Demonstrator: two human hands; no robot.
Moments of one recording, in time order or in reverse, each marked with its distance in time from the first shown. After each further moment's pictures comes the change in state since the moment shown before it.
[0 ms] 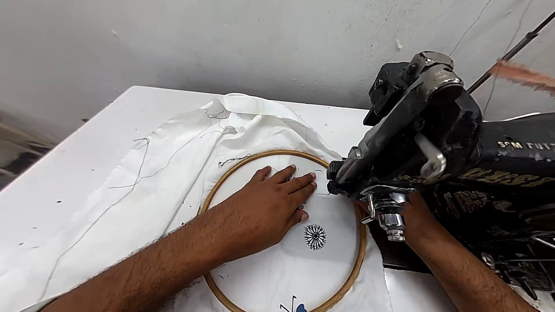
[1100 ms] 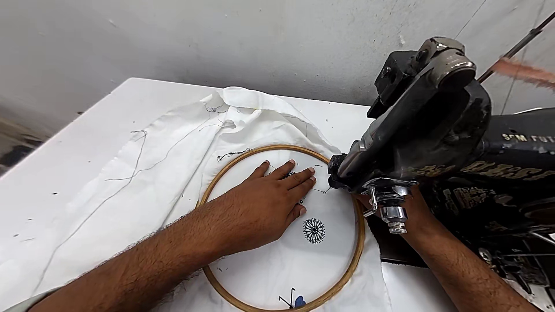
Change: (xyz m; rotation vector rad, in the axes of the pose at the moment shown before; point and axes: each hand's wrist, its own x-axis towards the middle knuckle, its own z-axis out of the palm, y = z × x) left_hand -0.002 0.003 -0.006 -0.019 -0.103 -0.032; right_hand -0.002 -0.001 0.000 0.067 -0.003 0.027
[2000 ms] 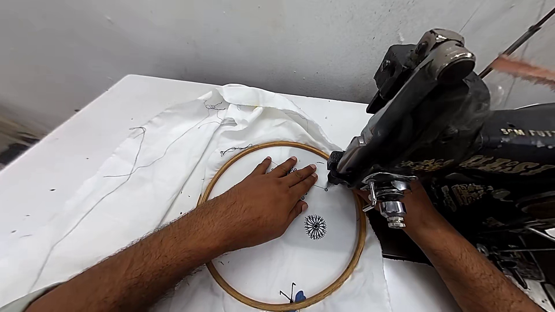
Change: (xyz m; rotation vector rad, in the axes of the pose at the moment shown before) left_hand 0.002 0.003 0.002 0.004 0.006 -0.005; right_hand 0.004 0.005 0.001 -0.021 0.030 -0.068
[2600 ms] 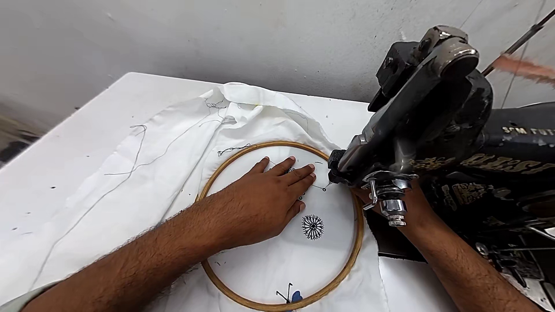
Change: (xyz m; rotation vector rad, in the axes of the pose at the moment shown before) left_hand -0.004 -0.002 -0.003 0.007 -0.006 0.005; right_hand -0.001 0.000 0.004 0.090 0.018 0.057
